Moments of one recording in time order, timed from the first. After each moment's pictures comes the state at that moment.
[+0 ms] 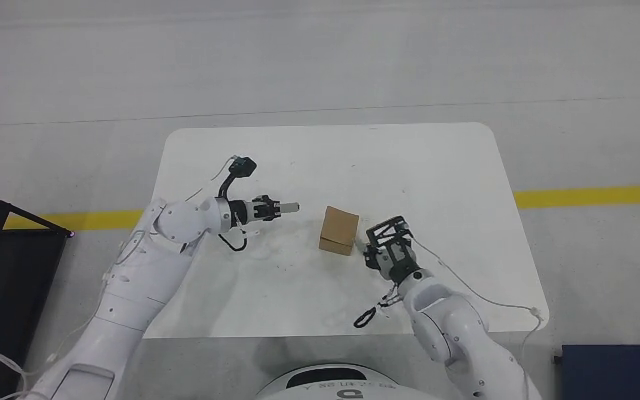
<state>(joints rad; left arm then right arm) 1.16 -1.08 -1.13 -1.42 0.23 -0.21 -0.92 -1.84 -1.19 1.18 -2.11 -1.40 0.05 0.48</state>
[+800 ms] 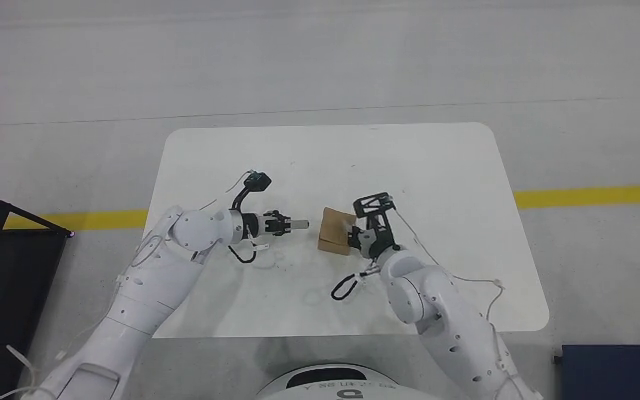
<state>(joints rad) 1.15 -1.09 -1.05 -1.39 0.24 -0.21 -0.93 -1.58 -1.25 1.07 -1.91 -1.18 0.25 0.60</state>
